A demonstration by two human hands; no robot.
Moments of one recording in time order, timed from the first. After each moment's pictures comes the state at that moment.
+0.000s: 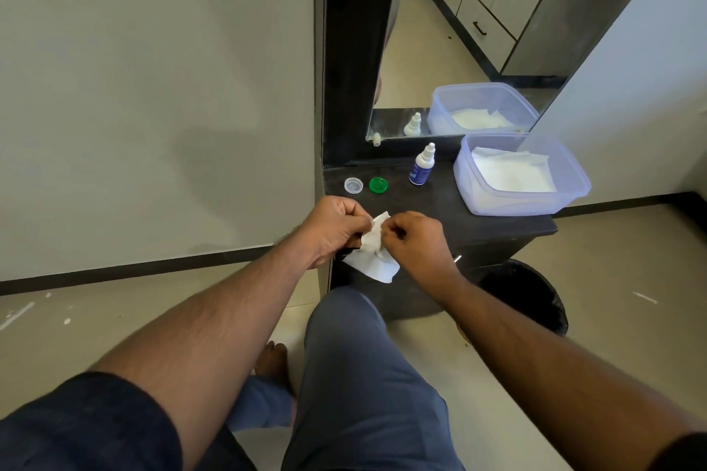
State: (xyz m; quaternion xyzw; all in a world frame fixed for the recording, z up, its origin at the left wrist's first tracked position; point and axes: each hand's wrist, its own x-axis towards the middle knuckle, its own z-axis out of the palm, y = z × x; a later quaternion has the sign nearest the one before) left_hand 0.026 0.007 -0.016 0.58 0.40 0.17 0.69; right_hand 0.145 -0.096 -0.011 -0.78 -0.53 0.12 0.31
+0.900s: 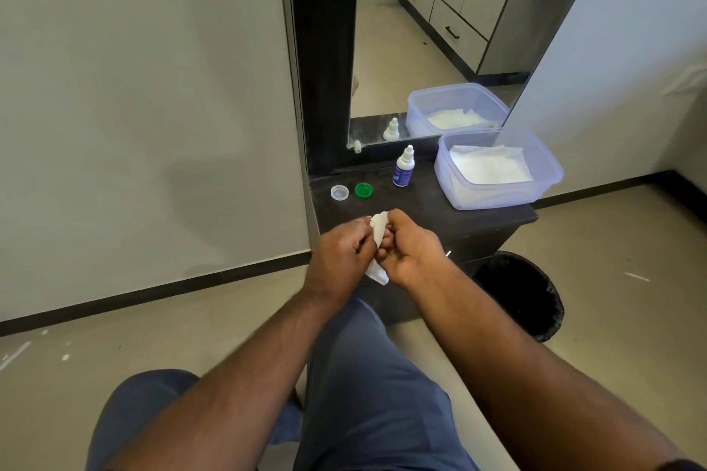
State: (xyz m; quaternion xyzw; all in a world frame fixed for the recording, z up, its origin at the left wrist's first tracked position) left_hand 0.019 -0.047 -0.021 0.83 0.26 0.37 0.33; right_hand 0.119 -0.087 0.016 -0.58 0.11 0.48 0.65
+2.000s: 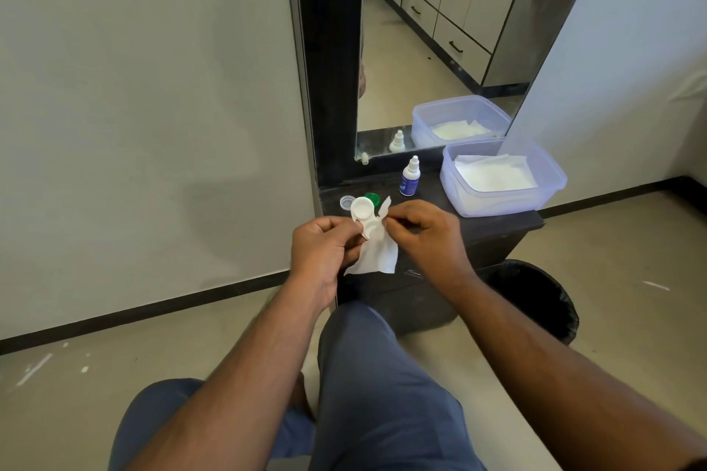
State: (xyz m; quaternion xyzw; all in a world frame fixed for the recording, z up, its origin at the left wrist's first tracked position) left_hand 0.005 -0.048 0.037 0.44 0.50 0.33 0.67; right_hand 0.138 -0.117 0.026 -0.69 -0.52 0.05 0.50
